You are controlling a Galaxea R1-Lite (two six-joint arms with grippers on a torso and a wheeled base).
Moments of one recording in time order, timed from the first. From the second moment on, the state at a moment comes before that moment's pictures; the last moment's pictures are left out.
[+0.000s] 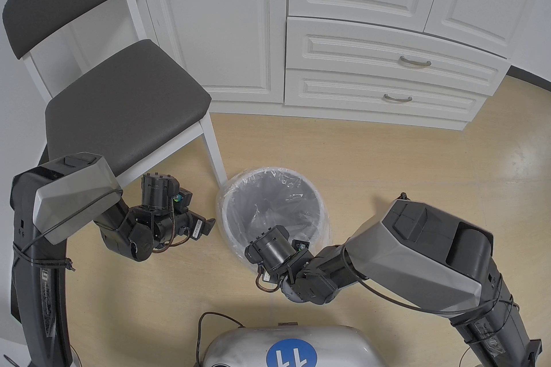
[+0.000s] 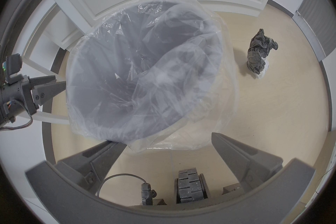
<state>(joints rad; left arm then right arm) -0.24 2.37 -0.99 -0.83 0.02 0.26 0.84 2.57 -1.50 -0.14 -0.50 0.88</state>
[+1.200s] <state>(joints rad) -0.37 2.35 -0.97 -0.94 0.04 0.15 0.95 2.57 -1.48 -0.23 -0.55 0.90</state>
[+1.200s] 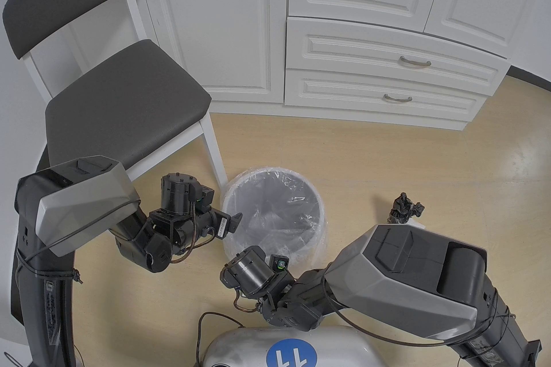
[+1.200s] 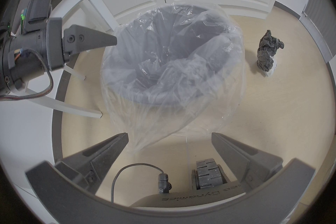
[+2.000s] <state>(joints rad) -0.30 2.34 -0.96 -0.93 0.04 0.19 0.82 2.50 -1.48 -0.23 -0.62 0.84</state>
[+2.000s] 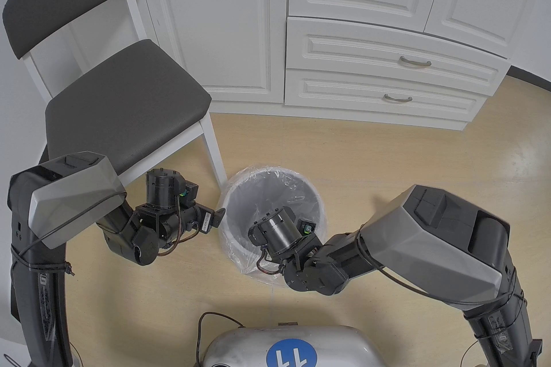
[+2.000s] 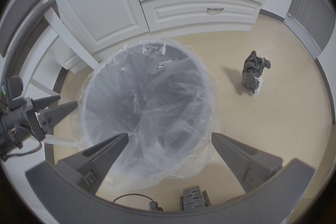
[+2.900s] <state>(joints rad) -0.29 2.34 -0.95 -0.93 0.04 0.24 0.78 2.46 -1.38 -0.21 -0.66 0.69</state>
